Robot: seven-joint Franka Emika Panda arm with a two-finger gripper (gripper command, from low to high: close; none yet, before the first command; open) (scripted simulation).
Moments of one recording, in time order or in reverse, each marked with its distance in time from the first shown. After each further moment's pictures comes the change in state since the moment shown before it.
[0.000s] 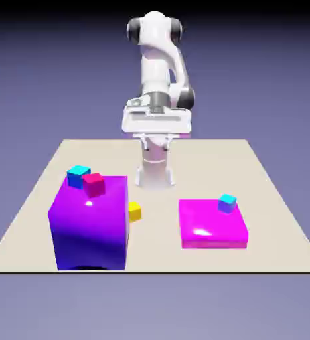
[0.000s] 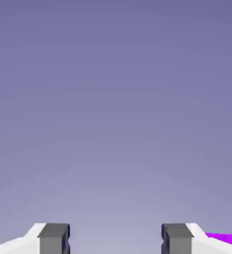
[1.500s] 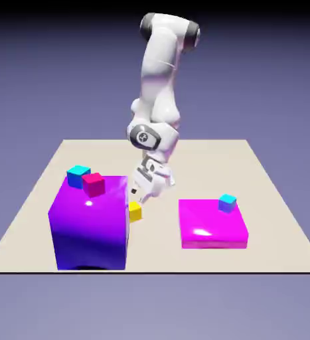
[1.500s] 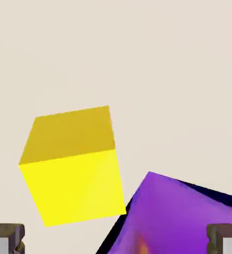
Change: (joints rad) arm -0.947 0.297 0.731 -0.237 -1.957 -0.126 -0.268
